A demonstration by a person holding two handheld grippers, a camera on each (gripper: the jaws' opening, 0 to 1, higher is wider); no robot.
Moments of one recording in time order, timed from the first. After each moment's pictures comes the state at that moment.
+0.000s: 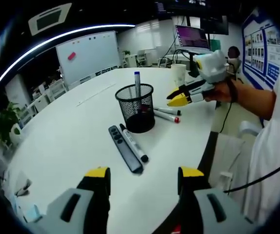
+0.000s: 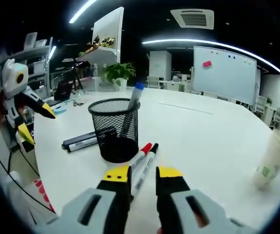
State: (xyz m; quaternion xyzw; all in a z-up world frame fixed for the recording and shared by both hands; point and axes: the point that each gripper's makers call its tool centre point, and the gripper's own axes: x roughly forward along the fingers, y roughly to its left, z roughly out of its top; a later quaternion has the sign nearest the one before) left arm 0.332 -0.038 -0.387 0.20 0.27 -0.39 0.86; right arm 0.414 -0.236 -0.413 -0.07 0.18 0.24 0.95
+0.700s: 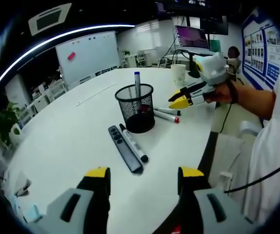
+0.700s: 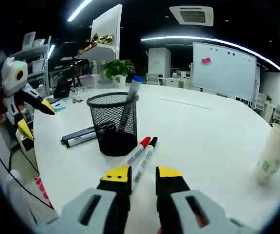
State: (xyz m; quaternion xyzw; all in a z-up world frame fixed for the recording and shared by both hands) left arm 0.332 -0.038 -0.387 0.19 0.27 -0.39 0.86; right arm 0.411 -0.241 -0.421 -0.07 0.20 0.24 0.95
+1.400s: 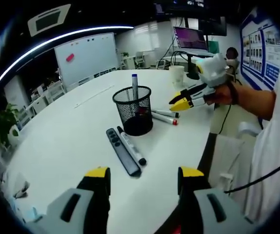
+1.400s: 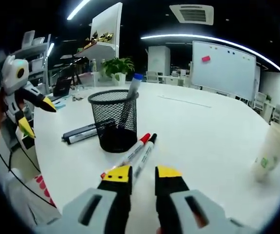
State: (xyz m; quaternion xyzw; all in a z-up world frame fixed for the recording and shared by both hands) left arm 0.333 -0.045 -0.387 0.19 0.26 -0.40 0.86; right arm 0.405 -0.247 -0.423 -0.07 0.21 0.24 0.95
